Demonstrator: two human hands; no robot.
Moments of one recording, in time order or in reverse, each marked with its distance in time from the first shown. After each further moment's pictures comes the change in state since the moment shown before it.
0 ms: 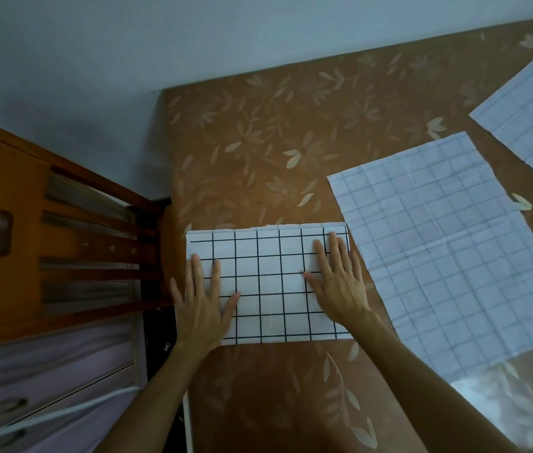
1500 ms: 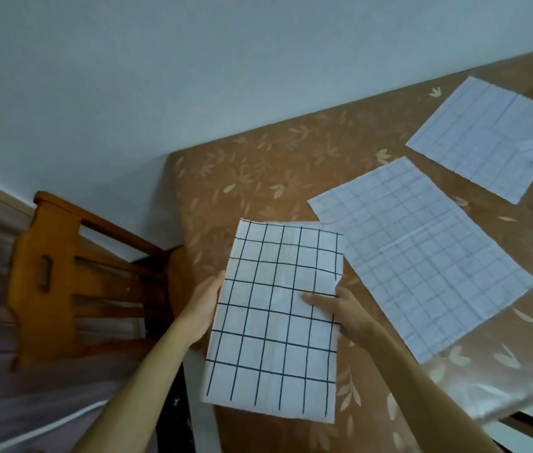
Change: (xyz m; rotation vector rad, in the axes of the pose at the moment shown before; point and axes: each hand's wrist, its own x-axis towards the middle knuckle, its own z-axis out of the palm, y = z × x) left_hand -0.015 0.005 -0.136 -1.496 -0.439 -0.294; right_hand -0.099 -0.035 -0.082 1.617 -0.242 0.174
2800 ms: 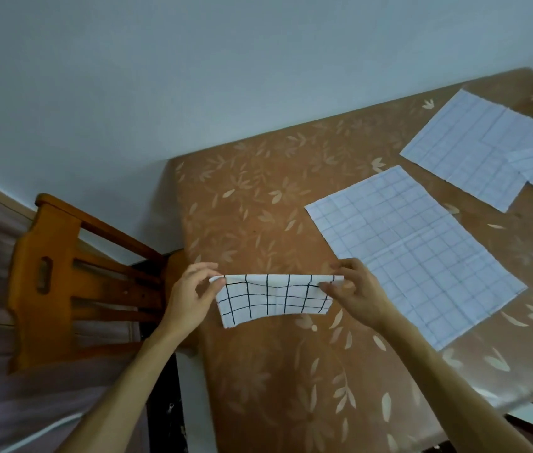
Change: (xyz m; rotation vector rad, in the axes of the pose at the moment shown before) left_hand -0.007 0.002 -0.028 0.681 0.225 0.618; right_hand -0.009 -0.036 -0.026 -0.919 0.335 -0.254
